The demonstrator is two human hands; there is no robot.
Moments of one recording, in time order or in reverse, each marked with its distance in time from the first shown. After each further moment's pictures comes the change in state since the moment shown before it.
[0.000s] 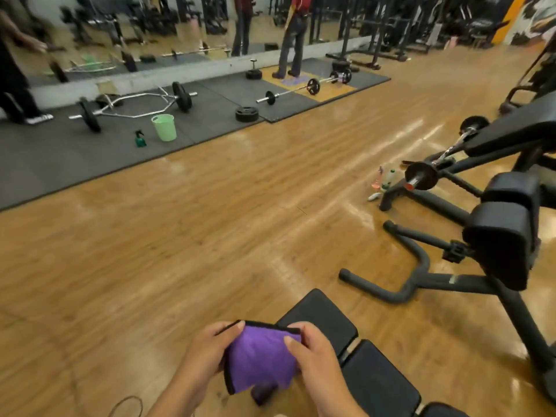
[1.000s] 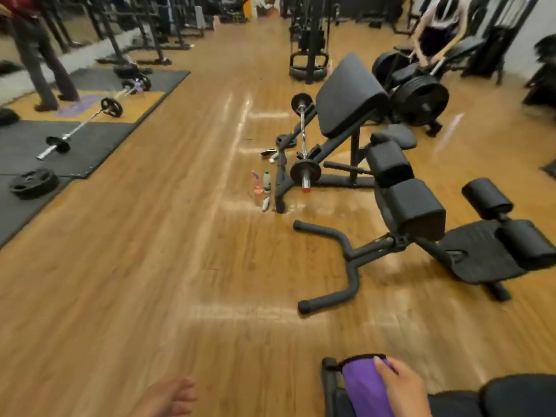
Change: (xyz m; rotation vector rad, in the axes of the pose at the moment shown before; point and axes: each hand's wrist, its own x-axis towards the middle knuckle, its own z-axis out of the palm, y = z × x) left_hand 0.491 0.301 0.017 0.595 -0.412 -0.295; right_hand 0.308 -0.084 -0.056 0.289 1.114 0.502
